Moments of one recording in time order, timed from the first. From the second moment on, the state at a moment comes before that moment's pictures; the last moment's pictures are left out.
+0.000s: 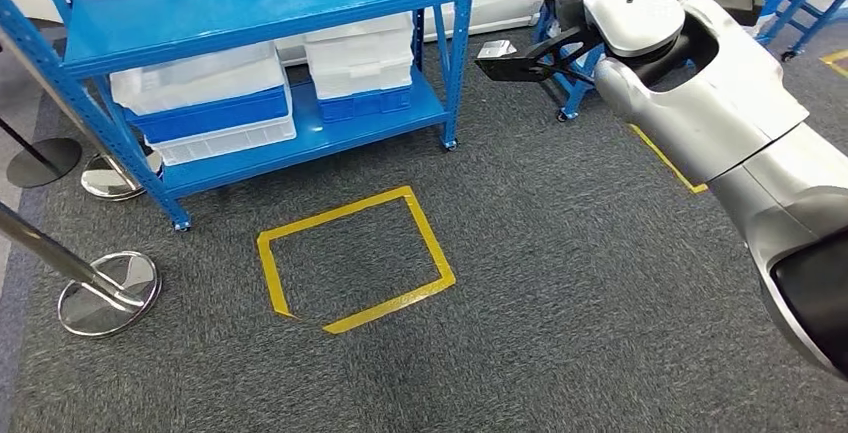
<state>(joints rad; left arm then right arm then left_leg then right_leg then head) -0.10 -0.13 1.25 -0.19 -0.89 -0.01 -0.27 -1.50 -0.21 1.00 -0.62 1.19 0.29 0.05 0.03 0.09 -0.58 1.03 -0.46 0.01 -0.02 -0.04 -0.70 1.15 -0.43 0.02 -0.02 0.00</state>
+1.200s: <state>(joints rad) -0.10 -0.11 1.25 -0.19 -0.91 0.03 -0.25 -1.44 -0.44 0.90 -0.79 1.18 0.35 0.05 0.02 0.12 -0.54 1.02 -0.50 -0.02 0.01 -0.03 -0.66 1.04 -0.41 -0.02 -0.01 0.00</state>
